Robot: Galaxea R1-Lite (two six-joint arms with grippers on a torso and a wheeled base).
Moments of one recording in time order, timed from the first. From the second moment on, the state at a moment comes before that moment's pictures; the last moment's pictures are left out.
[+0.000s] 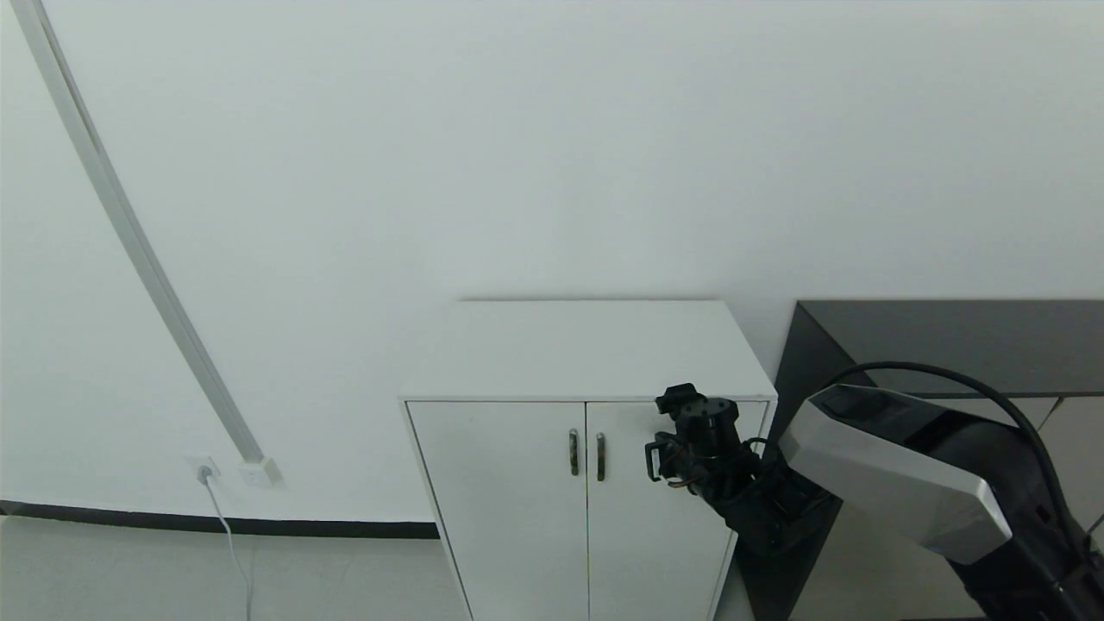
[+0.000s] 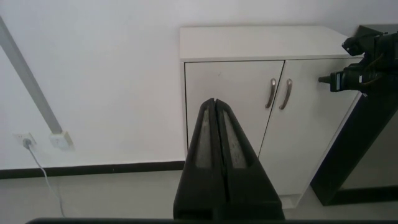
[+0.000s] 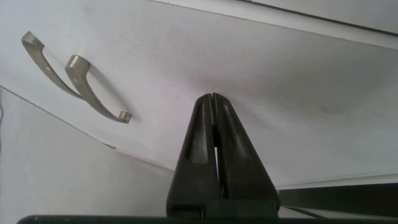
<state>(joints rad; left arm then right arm) 0.00 0.00 0.00 0.00 -0.03 0.00 0.53 2.56 -1.24 -0.94 -0.23 0.11</state>
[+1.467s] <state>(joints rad) 0.00 0.00 0.00 0.00 -0.03 0.00 0.49 2.34 -0.94 -1.02 -0.24 0.12</state>
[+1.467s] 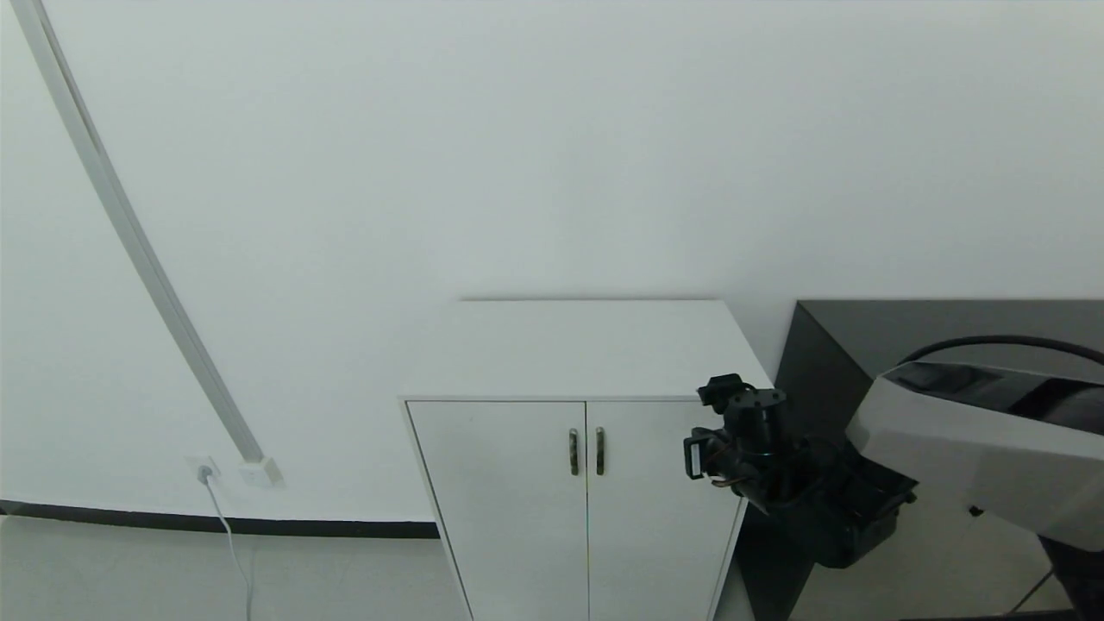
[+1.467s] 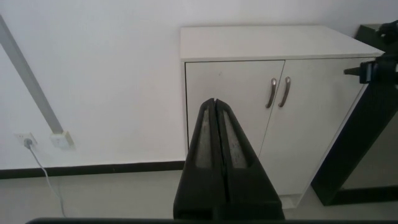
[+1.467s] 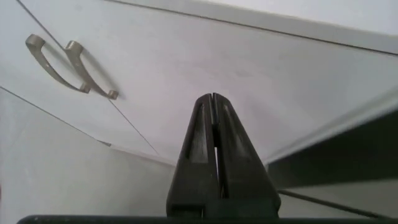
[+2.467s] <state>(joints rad) 0.00 0.00 0.00 0.00 -0.03 0.00 -0.17 1.65 -0.18 -1.11 -0.23 0.10</state>
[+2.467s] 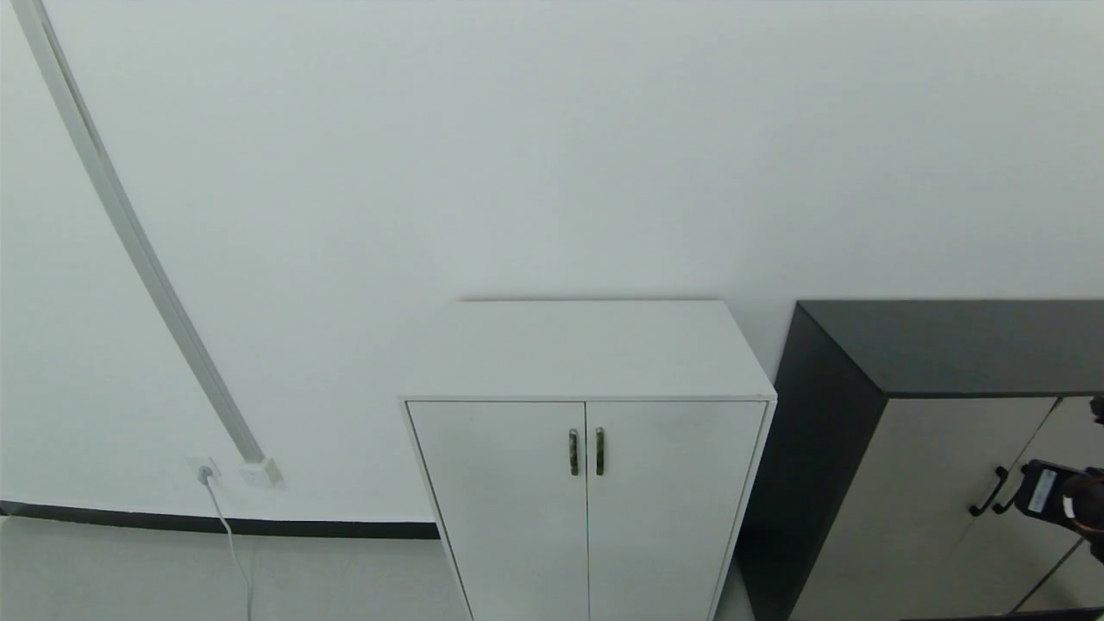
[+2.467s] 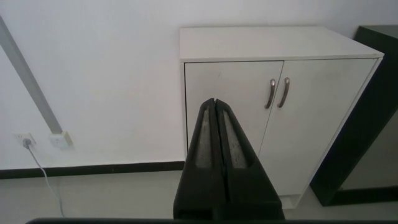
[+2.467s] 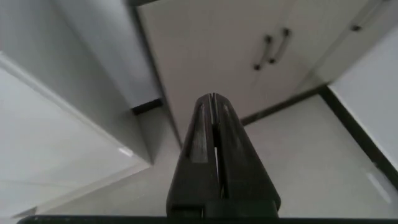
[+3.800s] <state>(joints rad) 0.00 0.00 0.00 0.00 -0.03 0.00 -0.14 0.51 -0.04 -0.10 0.16 0.01</state>
